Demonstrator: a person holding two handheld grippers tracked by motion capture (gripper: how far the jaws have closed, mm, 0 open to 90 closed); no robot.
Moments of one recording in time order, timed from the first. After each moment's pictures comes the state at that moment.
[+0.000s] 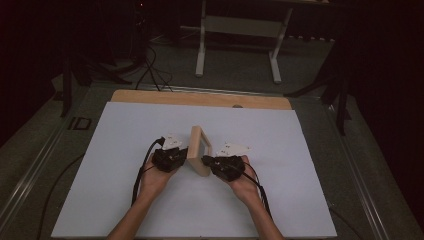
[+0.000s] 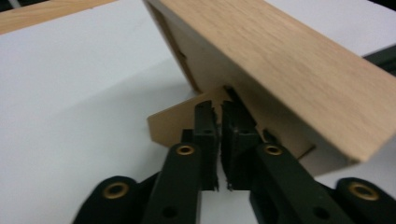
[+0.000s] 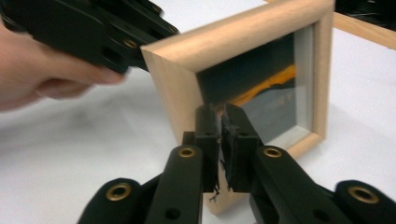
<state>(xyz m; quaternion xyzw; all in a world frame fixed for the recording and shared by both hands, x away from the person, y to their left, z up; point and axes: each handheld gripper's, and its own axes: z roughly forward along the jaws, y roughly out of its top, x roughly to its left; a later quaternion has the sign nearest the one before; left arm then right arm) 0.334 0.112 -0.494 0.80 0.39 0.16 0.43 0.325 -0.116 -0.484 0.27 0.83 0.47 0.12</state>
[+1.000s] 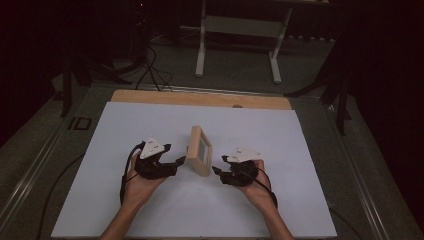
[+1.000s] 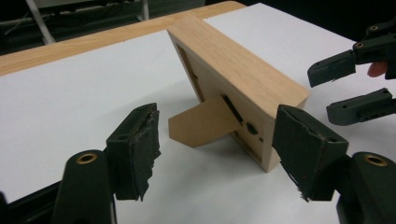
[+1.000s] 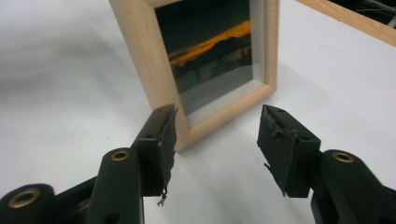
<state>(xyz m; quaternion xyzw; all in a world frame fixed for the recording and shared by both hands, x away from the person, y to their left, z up) 0.294 0.140 -0.467 0.77 0.39 0.19 0.48 0.312 -0.149 -0.483 0.28 0.85 0.42 0.16</state>
